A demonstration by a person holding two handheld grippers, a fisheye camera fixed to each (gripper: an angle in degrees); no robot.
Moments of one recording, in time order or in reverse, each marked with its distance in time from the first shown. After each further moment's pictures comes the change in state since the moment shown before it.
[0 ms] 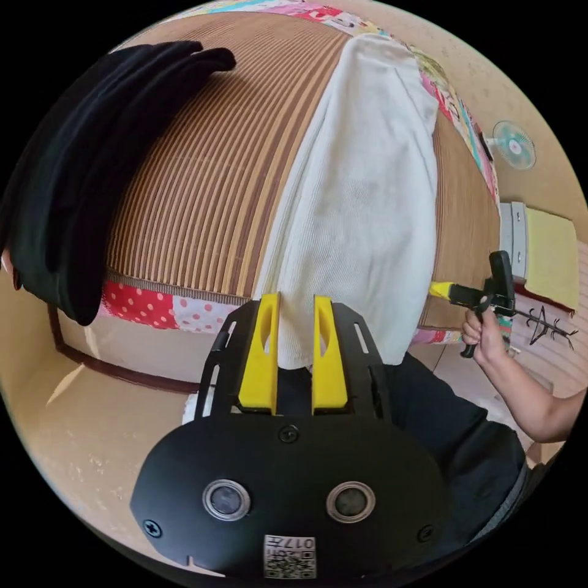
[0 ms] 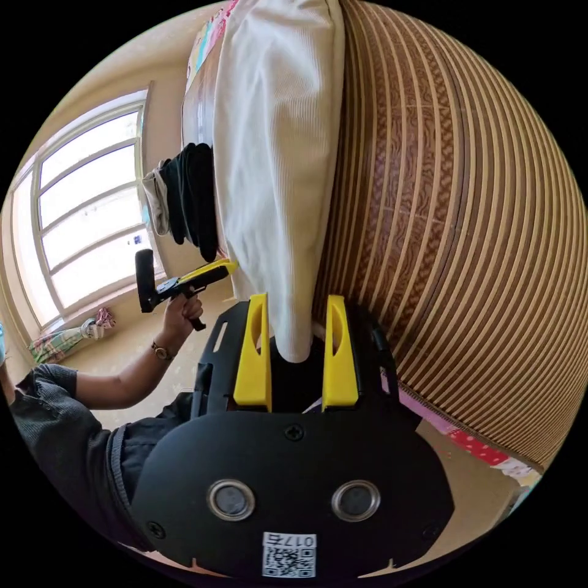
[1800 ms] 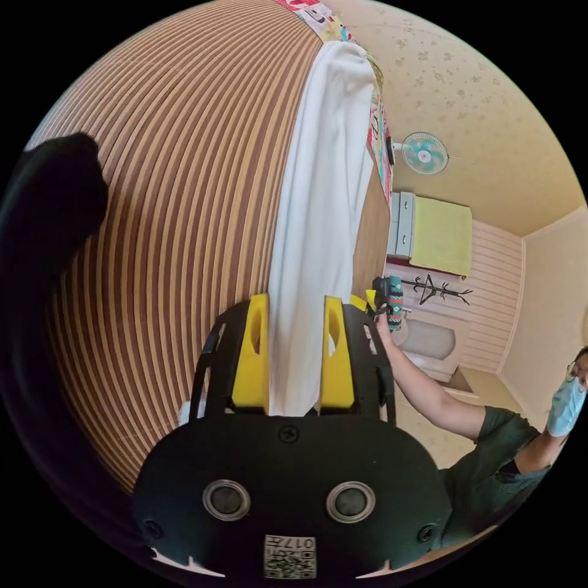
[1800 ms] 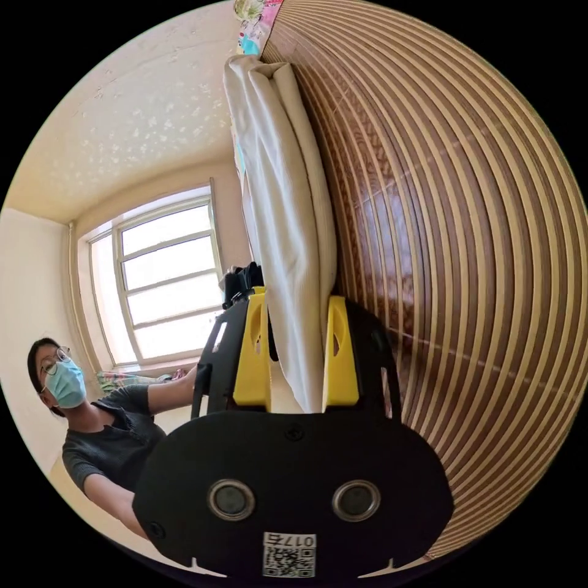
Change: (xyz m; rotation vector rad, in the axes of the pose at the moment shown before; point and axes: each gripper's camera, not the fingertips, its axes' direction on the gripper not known) left arm -0.021 -0.154 -0.073 -0.047 0.682 0.177; right arm 0.023 -0.092 -0.115 0.339 -0.406 0.003
